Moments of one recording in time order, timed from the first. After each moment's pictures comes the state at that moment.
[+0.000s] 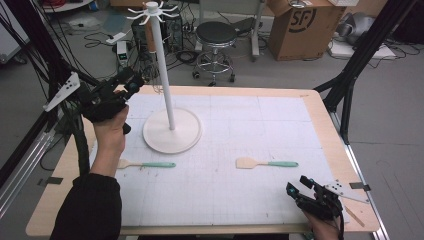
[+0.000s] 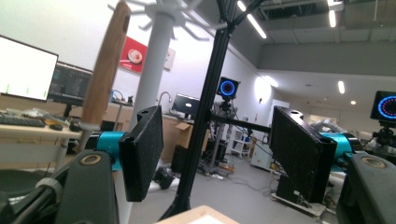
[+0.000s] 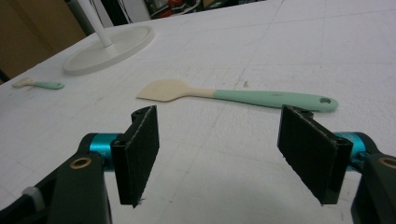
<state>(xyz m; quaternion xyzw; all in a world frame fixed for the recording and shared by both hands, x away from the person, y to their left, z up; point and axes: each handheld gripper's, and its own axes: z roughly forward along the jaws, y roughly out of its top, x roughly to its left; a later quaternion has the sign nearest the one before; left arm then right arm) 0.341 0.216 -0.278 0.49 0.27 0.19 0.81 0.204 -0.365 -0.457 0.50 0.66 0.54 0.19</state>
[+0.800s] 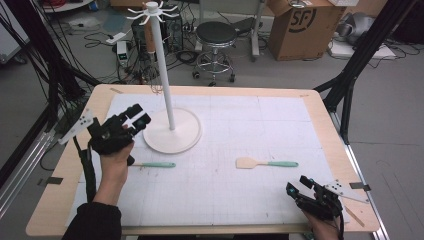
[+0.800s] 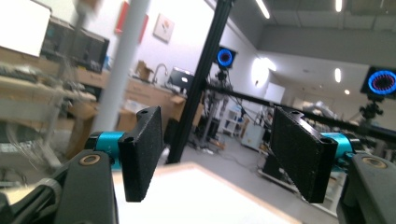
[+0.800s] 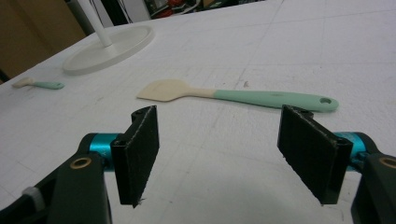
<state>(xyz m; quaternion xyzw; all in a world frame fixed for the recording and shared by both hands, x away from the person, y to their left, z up) 0.302 0.211 -0.355 0.52 0.30 0.14 0.78 0.204 -0.365 -0.457 0.49 0.66 0.54 0.19</state>
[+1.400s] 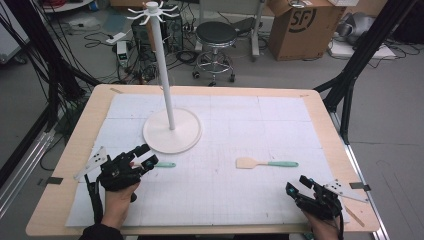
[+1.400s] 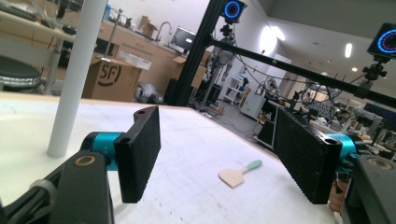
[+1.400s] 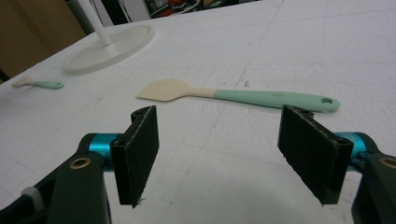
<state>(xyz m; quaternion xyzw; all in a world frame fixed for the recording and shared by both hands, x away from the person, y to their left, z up) 0.255 0.207 -0.426 0.57 0.35 0.10 0.74 0.205 -0.364 -0.456 0.50 0.66 0.54 0.19</state>
